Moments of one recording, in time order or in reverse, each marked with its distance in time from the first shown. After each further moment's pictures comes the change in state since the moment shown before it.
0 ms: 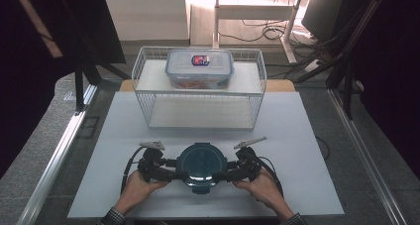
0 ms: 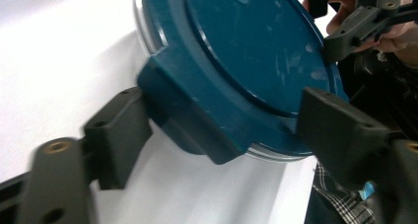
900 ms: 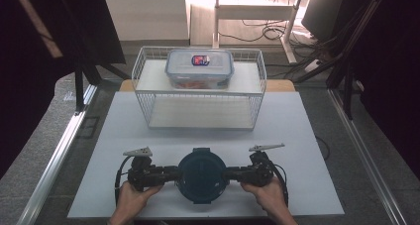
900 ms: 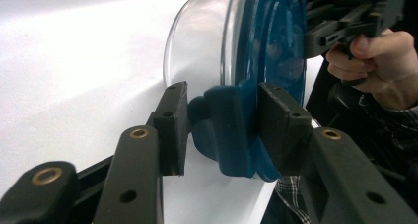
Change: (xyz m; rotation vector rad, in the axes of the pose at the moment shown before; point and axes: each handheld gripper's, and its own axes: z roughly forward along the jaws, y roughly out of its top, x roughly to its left) left arm -0.025 -0.020 -0.023 -0.140 0.008 -0.070; right arm 0.011 -0.019 -0.034 -0.129 0.053 0.122
